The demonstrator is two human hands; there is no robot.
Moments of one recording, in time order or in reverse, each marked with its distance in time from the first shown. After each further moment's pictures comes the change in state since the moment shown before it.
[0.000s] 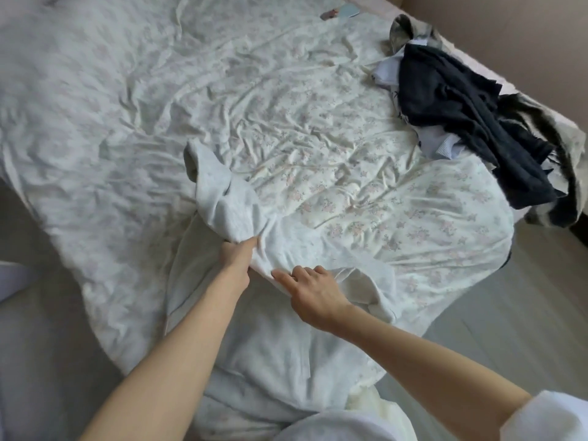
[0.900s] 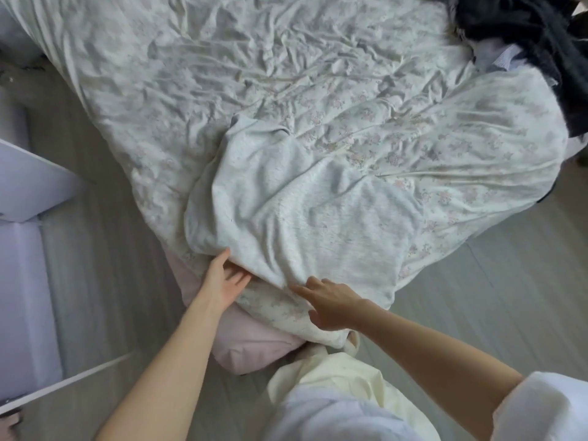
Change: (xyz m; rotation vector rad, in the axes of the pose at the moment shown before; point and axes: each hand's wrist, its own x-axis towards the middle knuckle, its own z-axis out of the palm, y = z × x) left_hand -0.061 -0.209 -0.198 -0.467 -0.100 -0.354; right_hand -0.144 -0.097 0.148 0.127 -0.484 -0.068
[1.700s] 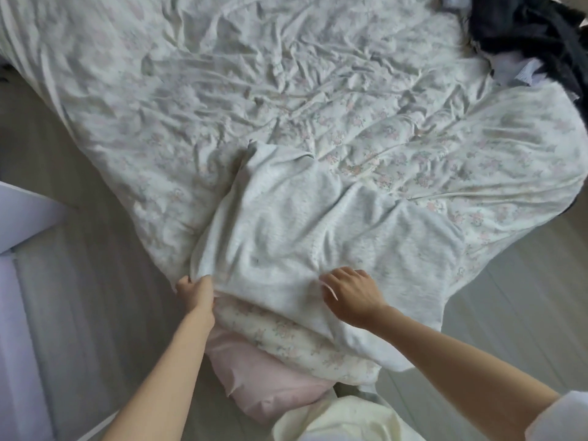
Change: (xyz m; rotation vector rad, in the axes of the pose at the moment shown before) left_hand 0.074 0.093 -0.035 0.515 0.438 0.310; right_hand 0.081 -0.006 -0.038 -0.057 0.323 0.242
